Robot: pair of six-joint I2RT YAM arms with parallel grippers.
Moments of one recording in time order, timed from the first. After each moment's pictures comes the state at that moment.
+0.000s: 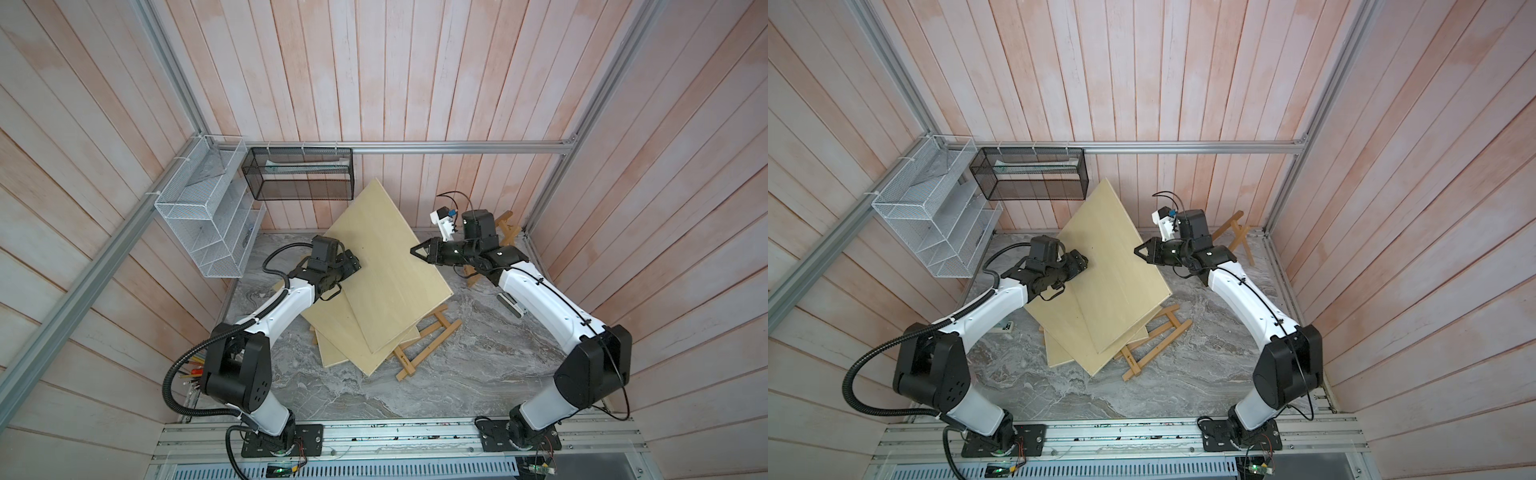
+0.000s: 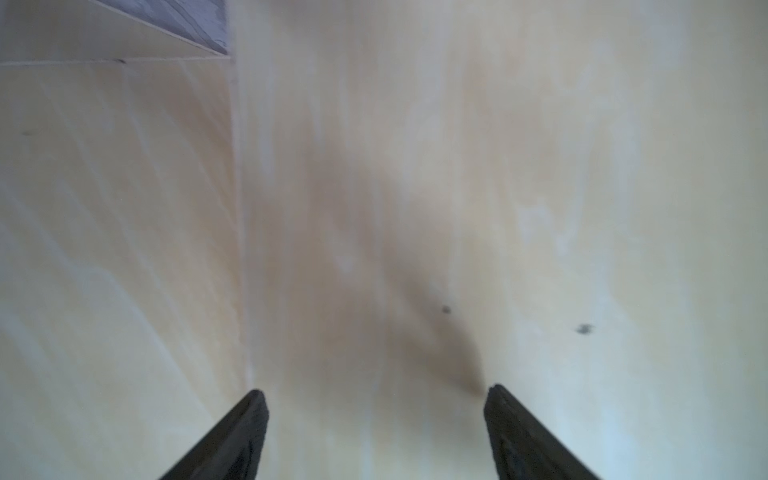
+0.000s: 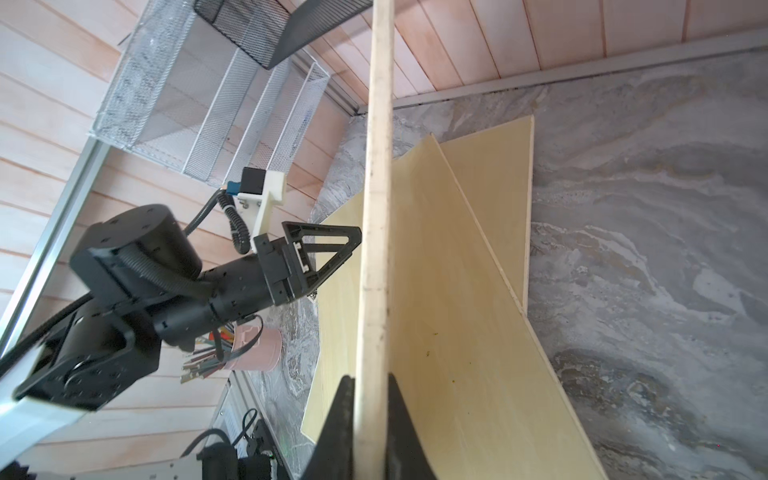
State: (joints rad) left arm -0.30 1.59 1.19 -0.31 0.05 -0.80; right arm 0.42 1.56 1.49 -0.43 -0.60 0.48
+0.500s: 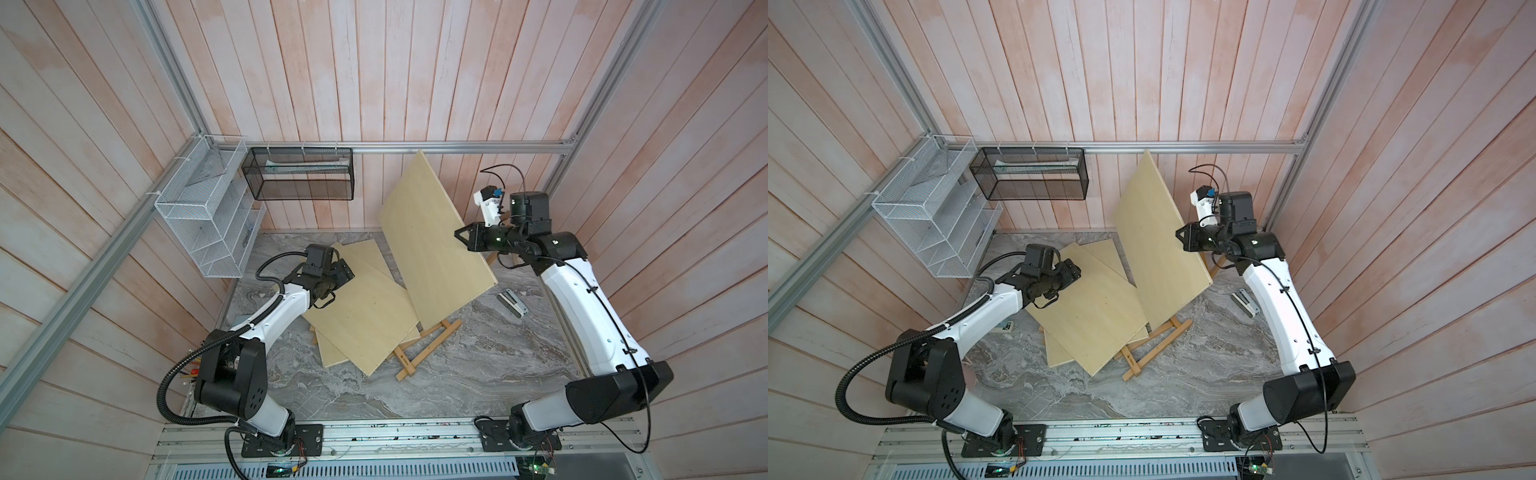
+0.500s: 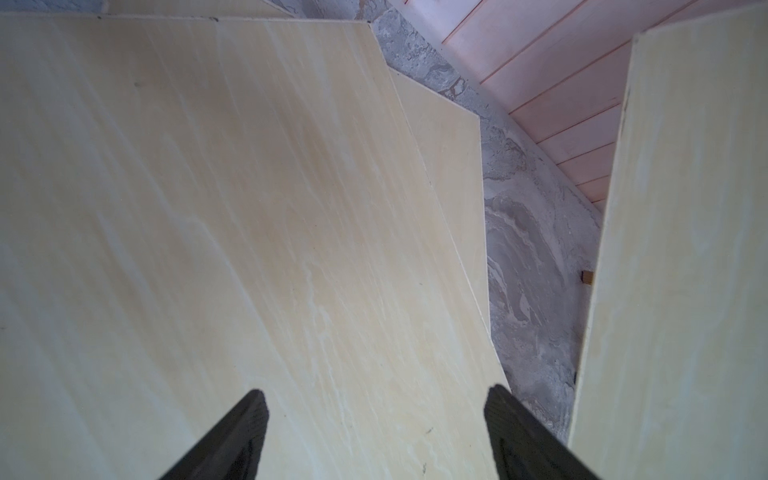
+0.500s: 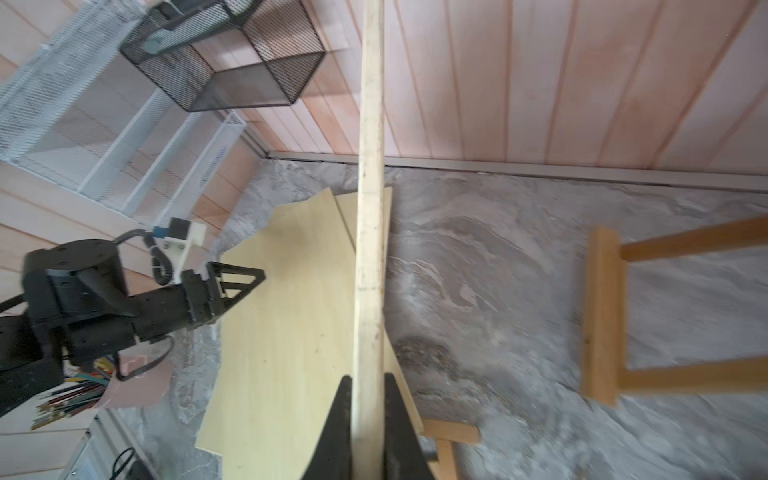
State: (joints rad) left arm -0.29 1.57 1.13 -0.36 0.04 -0.79; right arm 0.23 1.48 1.72 -0.83 -0.39 0.21
